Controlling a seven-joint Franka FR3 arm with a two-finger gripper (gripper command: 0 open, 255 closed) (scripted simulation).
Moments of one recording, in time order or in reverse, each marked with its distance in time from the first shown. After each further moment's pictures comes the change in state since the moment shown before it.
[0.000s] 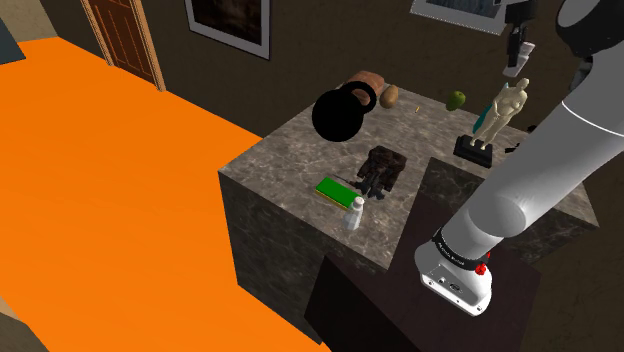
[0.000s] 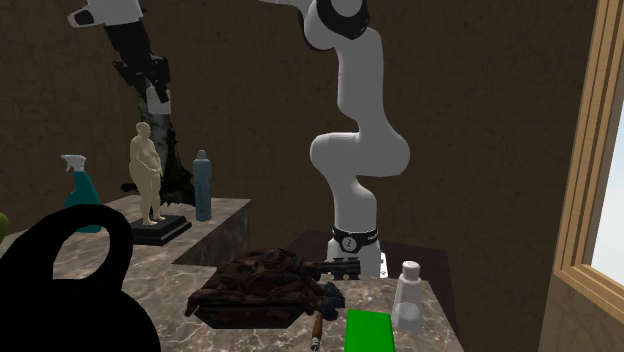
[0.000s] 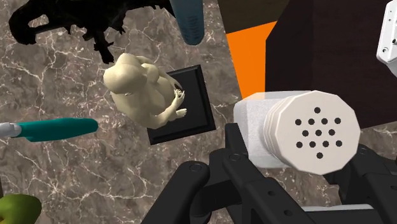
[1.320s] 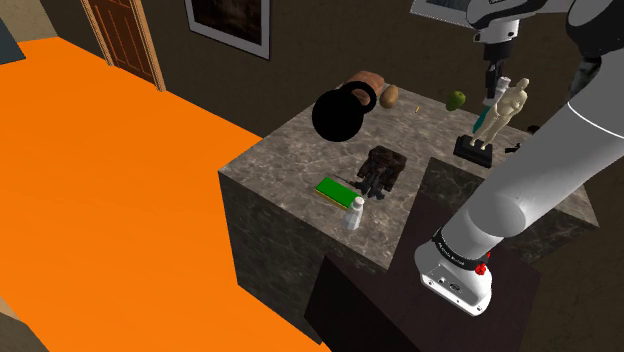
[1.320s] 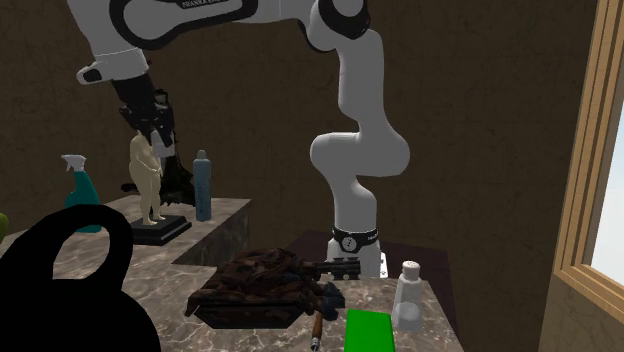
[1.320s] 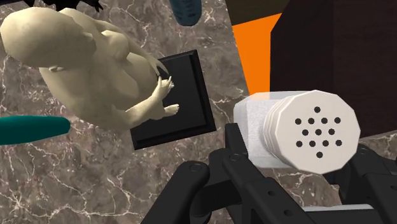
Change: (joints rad) arm -0.004 -0.037 -0.006 -0.290 -0.021 0.243 0.110
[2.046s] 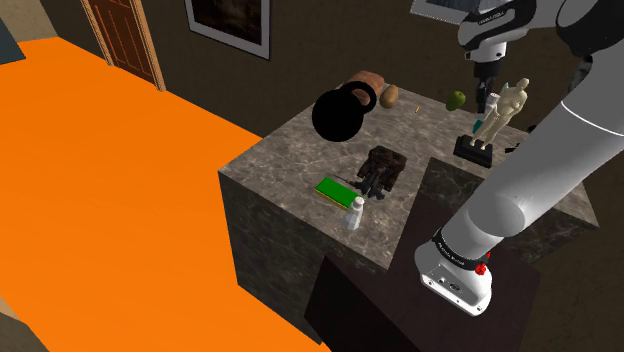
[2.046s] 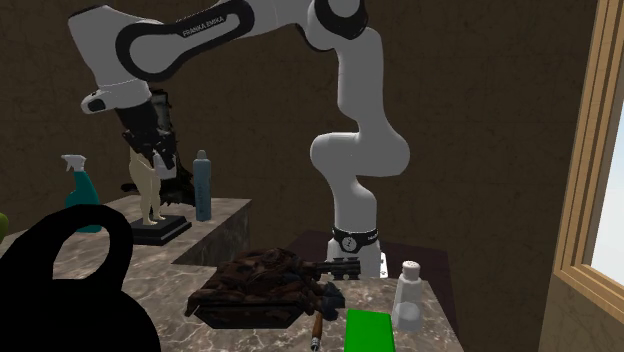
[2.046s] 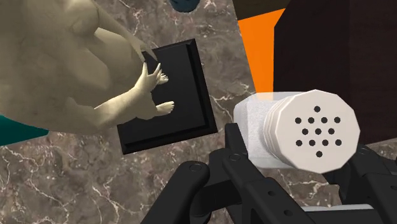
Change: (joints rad) arm -0.010 0.042 -0.021 -0.116 0.016 0.145 0.024
